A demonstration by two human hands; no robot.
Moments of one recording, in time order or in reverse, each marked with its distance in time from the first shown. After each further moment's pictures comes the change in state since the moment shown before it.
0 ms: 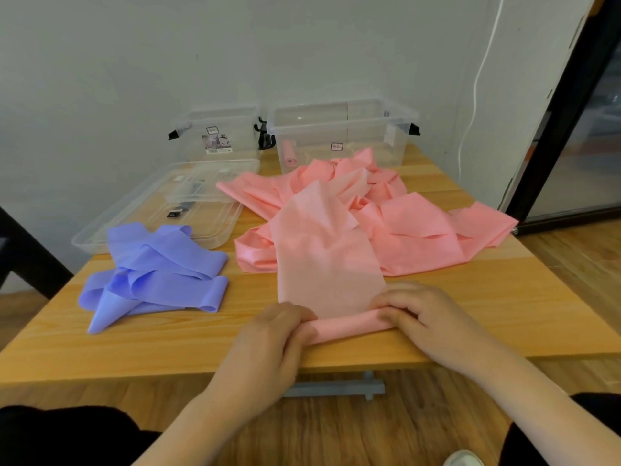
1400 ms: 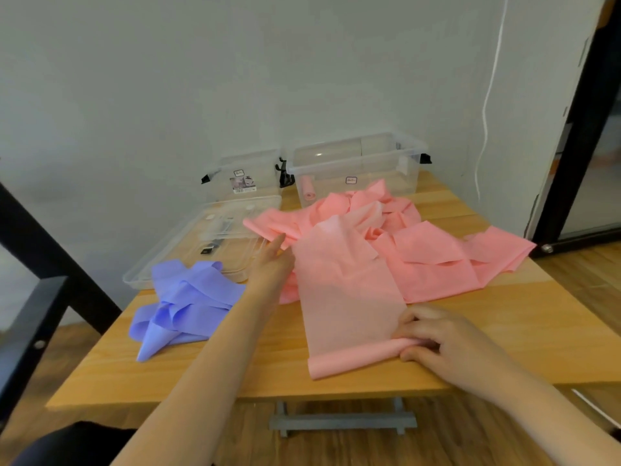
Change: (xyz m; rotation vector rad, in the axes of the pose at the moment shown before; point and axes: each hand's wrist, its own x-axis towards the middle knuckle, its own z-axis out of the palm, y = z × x) left_hand 0.119 -0.034 -0.033 -0.703 0.286 -0.665; right_hand -0.005 0.012 -0.007 -0.082 -0.011 -0.035
